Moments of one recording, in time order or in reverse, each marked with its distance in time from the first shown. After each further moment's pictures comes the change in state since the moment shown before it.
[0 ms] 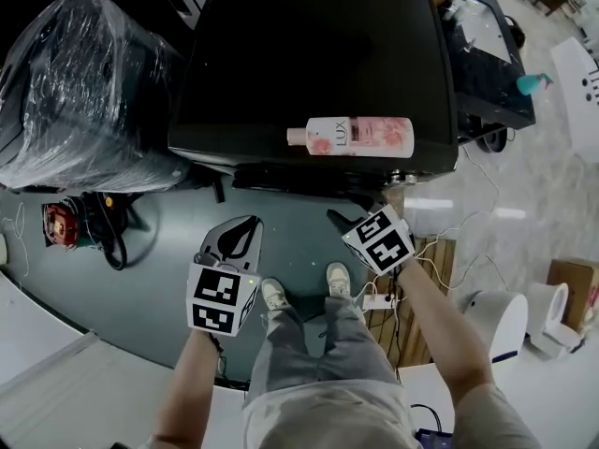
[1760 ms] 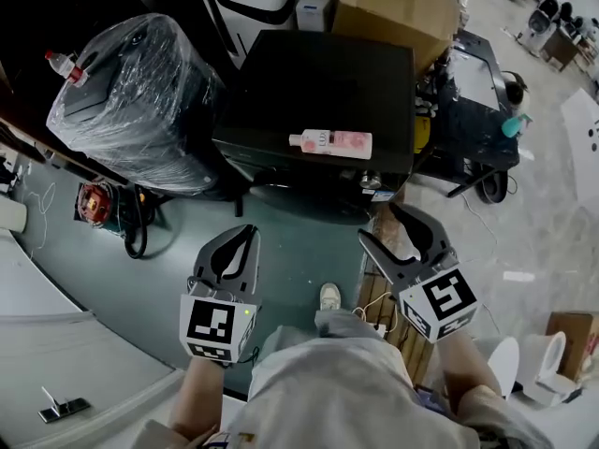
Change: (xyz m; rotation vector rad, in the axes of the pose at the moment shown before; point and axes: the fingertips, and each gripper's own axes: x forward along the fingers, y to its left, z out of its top) left arm -0.210 -0.140 0.120 0.091 -0.329 0.267; right arm -0.357 0.071 0.071 -0.115 -0.555 -0.066
